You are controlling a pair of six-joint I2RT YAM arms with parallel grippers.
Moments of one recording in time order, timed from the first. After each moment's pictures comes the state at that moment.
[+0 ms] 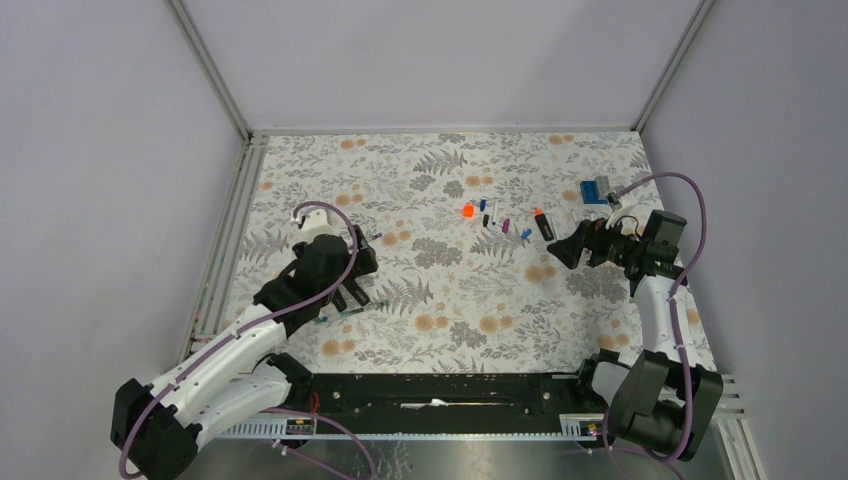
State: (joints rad) left arm -0.63 0.86 0.62 -0.37 -0.45 -0.69; right arm -0.36 1.07 0.65 -0.27 -0.99 -0.15
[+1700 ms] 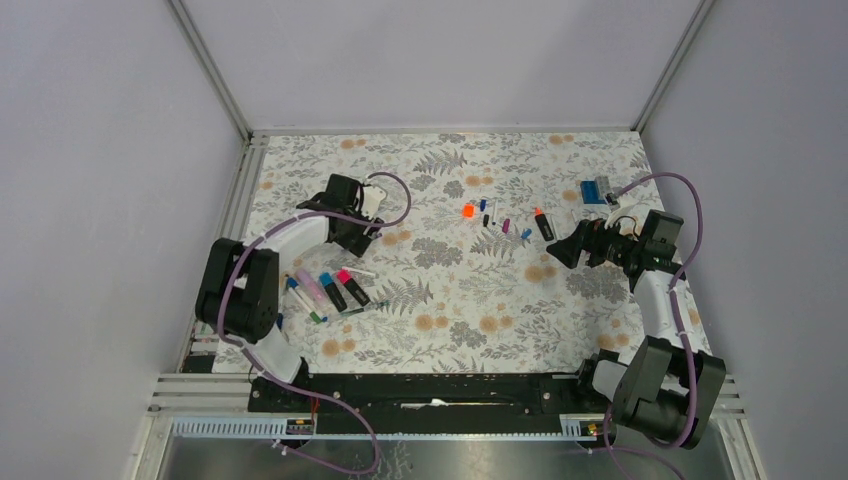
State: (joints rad) left arm -0.29 1.63 1.02 -0.41 0.00 0.32; right arm -0.36 1.14 0.65 -0.25 -0.99 -0.15
